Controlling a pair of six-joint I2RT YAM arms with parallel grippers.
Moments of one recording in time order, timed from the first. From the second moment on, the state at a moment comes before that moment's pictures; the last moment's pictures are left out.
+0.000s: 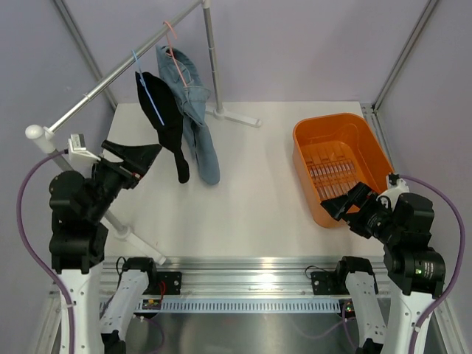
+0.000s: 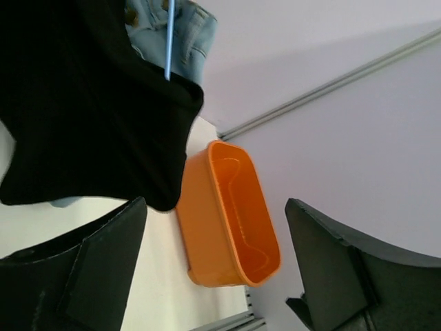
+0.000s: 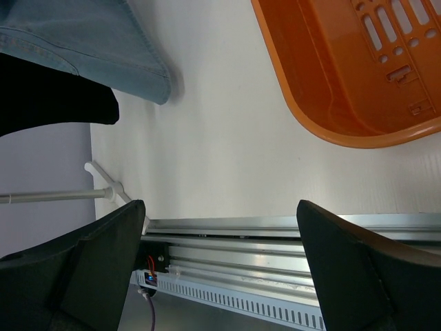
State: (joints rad) left arm 0.00 0.58 1.13 -0.57 0.35 -0.98; right arm -0.13 0.50 1.13 -1.20 -0.45 0.58
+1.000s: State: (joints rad) left arm -0.19 1.17 1.57 -0.62 0.01 -0.51; right arm -0.13 0.31 1.20 -1.25 -0.52 0.56
